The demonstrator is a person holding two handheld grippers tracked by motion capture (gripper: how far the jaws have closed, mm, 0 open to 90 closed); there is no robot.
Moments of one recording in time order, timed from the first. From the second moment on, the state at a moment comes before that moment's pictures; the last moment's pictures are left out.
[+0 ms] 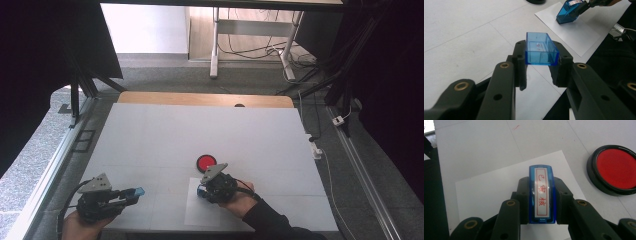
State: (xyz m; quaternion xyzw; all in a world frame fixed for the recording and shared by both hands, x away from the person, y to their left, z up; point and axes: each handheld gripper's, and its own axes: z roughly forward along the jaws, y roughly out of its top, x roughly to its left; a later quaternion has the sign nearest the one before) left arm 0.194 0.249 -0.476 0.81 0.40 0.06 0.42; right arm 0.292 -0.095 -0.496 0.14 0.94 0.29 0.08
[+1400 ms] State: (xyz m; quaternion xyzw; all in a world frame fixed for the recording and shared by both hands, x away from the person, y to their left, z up) left arm 0.194 0.249 -0.476 0.81 0.40 0.06 0.42; right arm 0.298 -0.098 -0.499 0.16 0.94 0.31 0.06
